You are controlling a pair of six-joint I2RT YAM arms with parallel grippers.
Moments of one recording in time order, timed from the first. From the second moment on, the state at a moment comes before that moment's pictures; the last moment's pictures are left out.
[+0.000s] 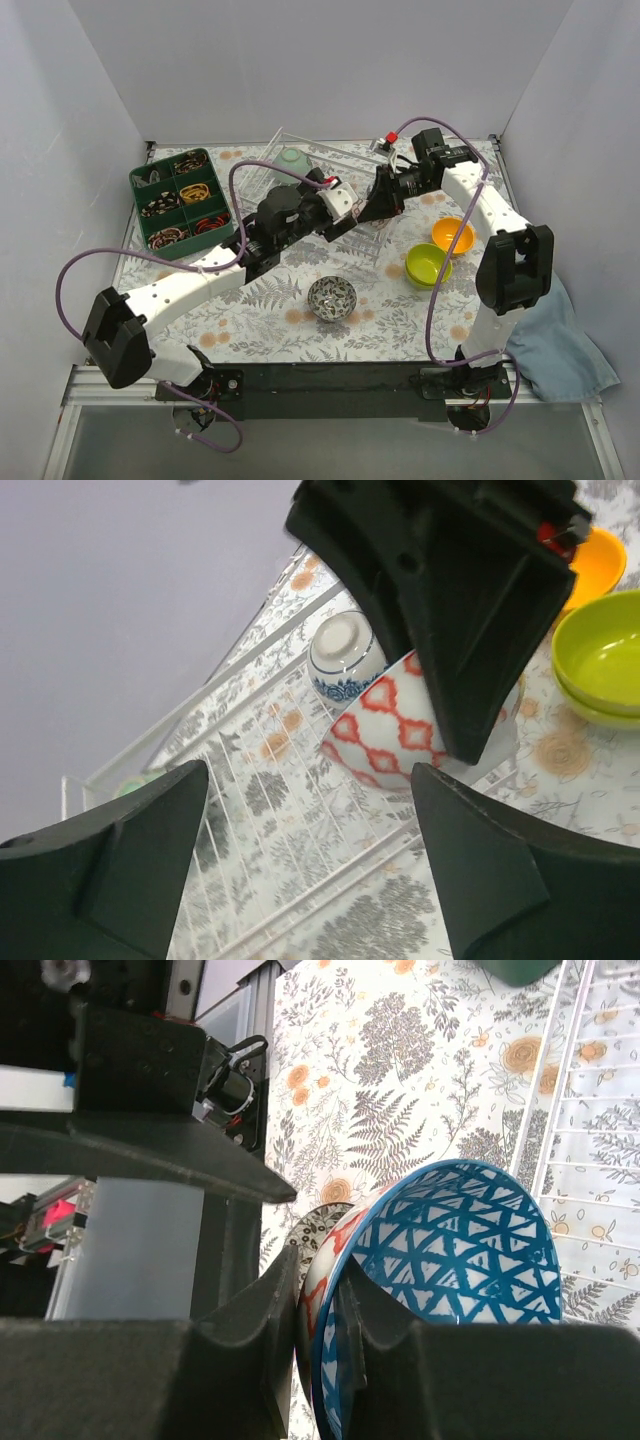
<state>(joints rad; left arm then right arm) -0.82 1.38 1.08 0.16 0.01 0.48 0.28 1.81 1.62 -1.00 -1.35 -0.57</state>
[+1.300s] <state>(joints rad) -0.36 1.16 0.87 -0.20 -0.08 -0.63 1.24 1.45 0.91 -0.23 0.20 -0.13</state>
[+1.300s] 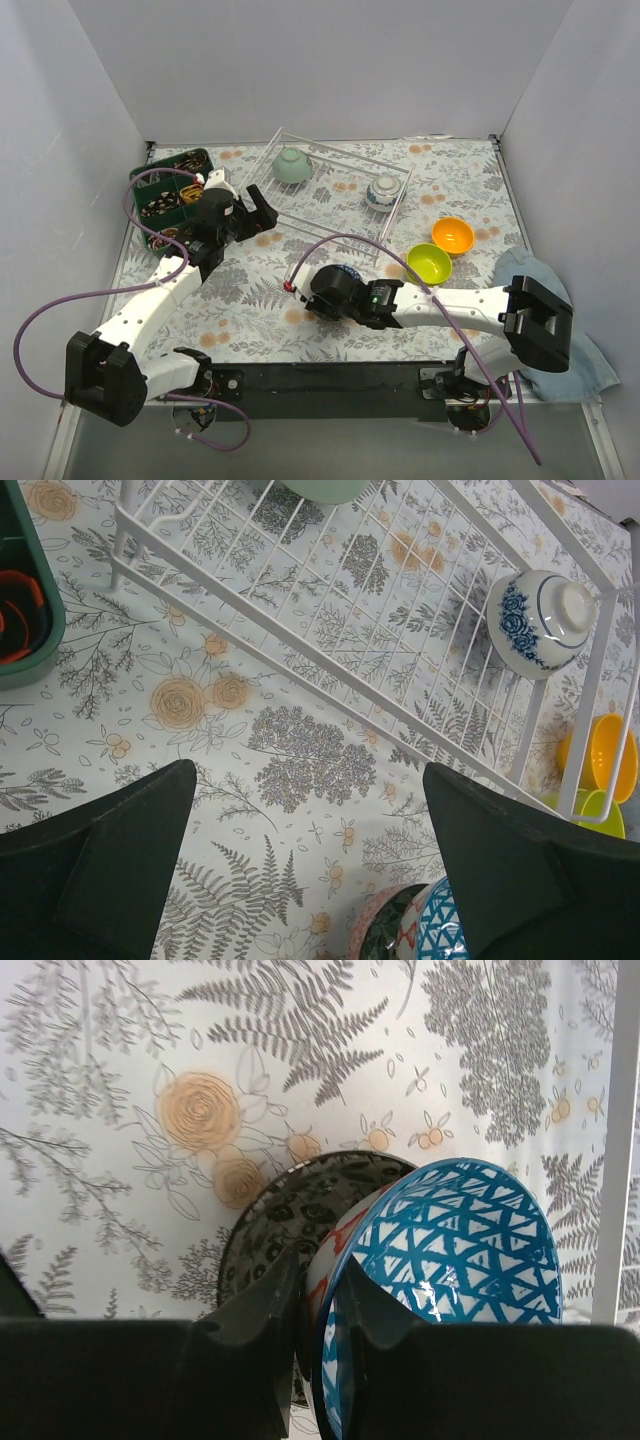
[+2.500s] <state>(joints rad) -0.36 1.17 0.84 -0.22 -0.01 -0.64 1.30 1.37 0.88 -0.19 0.28 0.02</state>
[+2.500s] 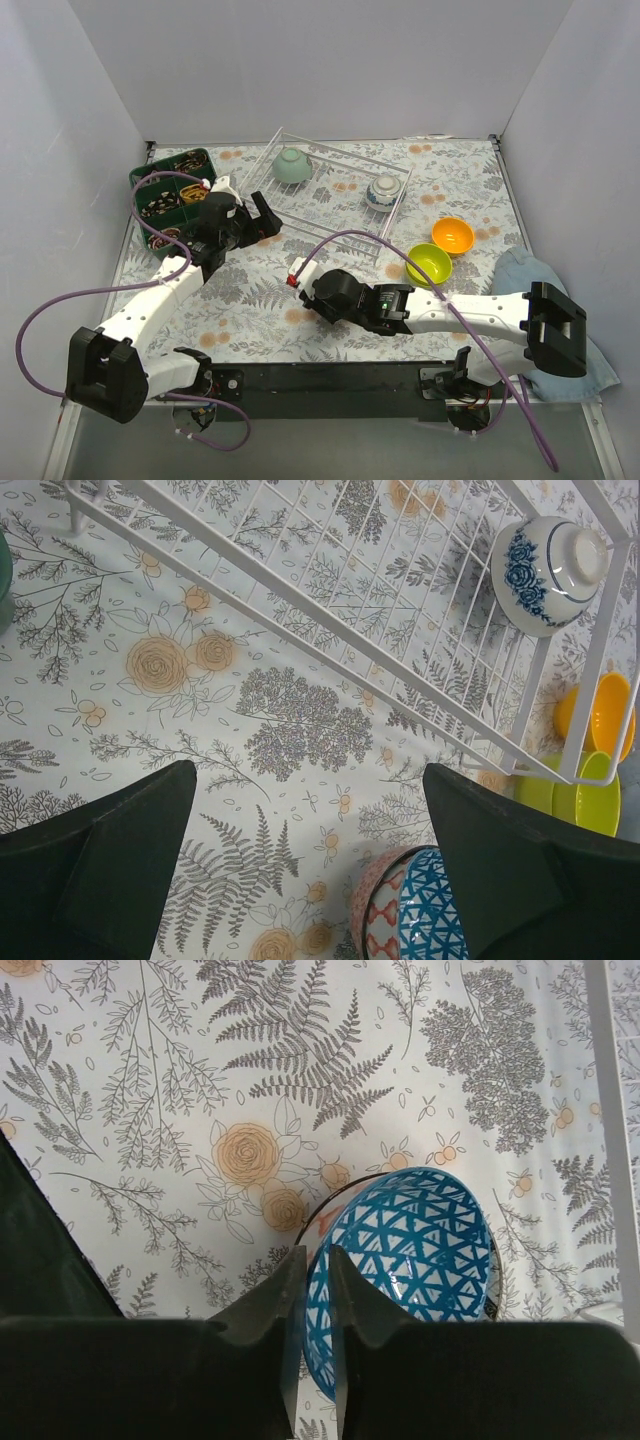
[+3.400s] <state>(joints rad) -0.36 1.17 0.84 -0.22 0.05 -0.64 1.30 1.43 0.90 -0.24 0.24 0.02</state>
